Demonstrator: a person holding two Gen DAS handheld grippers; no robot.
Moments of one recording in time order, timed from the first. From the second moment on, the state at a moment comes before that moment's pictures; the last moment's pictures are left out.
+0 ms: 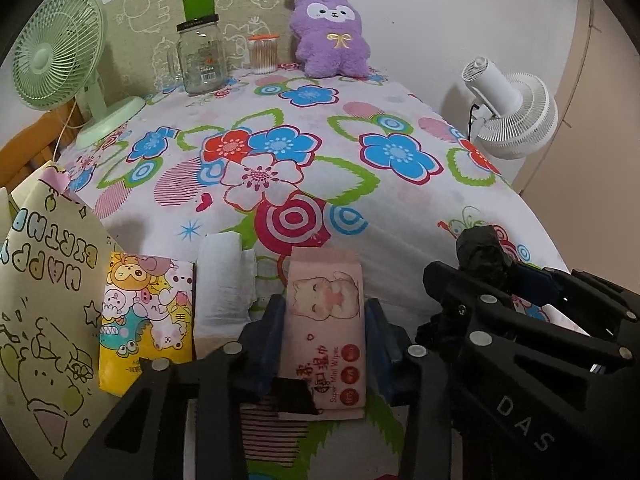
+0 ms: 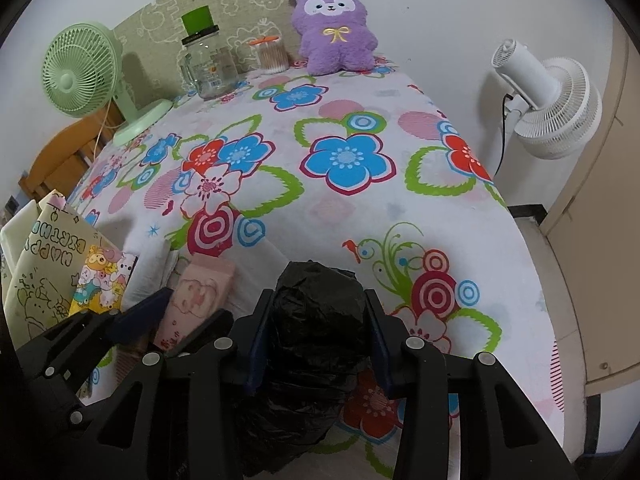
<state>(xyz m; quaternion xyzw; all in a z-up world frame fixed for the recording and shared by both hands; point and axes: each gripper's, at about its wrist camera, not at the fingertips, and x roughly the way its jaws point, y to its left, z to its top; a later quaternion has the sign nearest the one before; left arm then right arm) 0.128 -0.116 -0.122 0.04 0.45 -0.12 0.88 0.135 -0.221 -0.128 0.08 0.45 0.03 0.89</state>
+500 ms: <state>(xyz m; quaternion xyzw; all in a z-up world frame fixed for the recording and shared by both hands) 0.109 -0.116 -0.111 0.03 0.45 -0.14 0.88 0.118 -0.217 -0.116 0.07 0.43 0.03 0.90</state>
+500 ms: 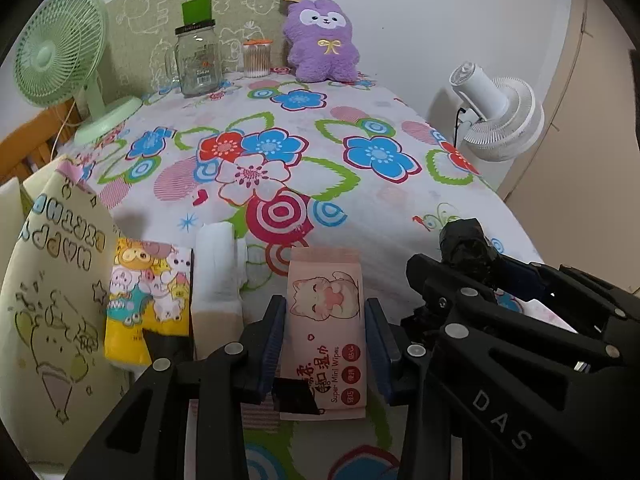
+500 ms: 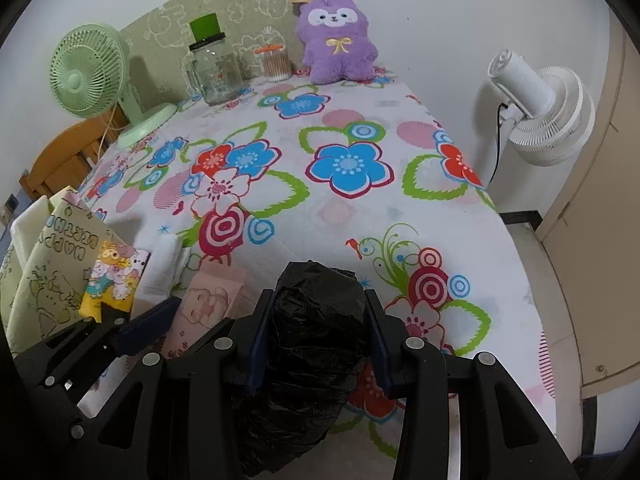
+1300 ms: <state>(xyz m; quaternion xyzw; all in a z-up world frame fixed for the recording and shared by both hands) 0.058 -0.105 -0.054 0.05 0.38 -0.13 0.92 0.065 -0.206 -0.061 0.06 0.37 0.02 0.93</state>
